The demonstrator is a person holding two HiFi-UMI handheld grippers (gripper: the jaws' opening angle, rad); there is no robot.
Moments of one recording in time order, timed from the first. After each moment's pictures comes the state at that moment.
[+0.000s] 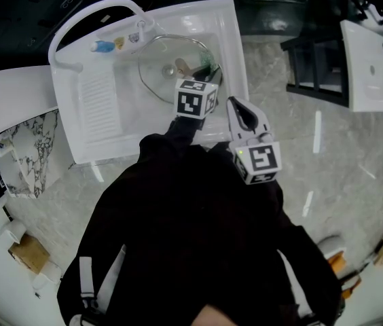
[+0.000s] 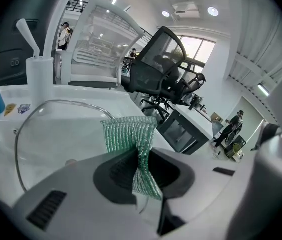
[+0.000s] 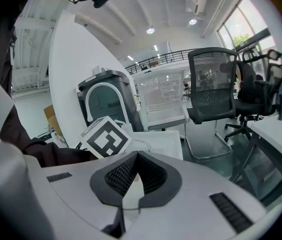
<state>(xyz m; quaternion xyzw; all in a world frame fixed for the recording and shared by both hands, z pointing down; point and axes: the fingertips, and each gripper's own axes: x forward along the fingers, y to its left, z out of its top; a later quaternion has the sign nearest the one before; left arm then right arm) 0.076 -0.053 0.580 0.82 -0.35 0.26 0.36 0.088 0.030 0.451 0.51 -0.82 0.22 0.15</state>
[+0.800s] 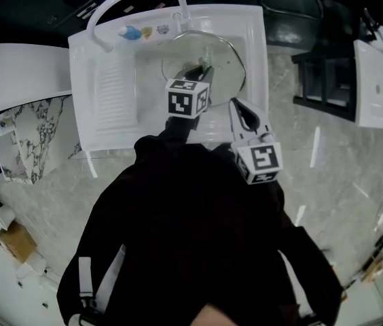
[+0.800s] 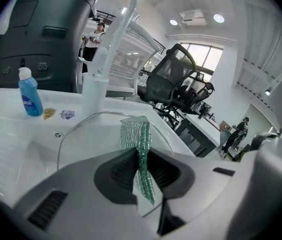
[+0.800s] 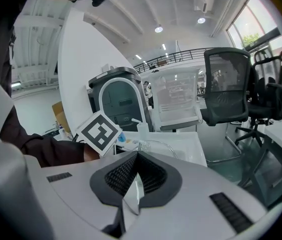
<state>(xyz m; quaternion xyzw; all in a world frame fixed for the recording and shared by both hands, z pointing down) -0.026 -0.059 0.562 0.81 -0.41 0.23 0.36 0.021 0.031 0.445 0.48 -0.84 0.21 0.15</state>
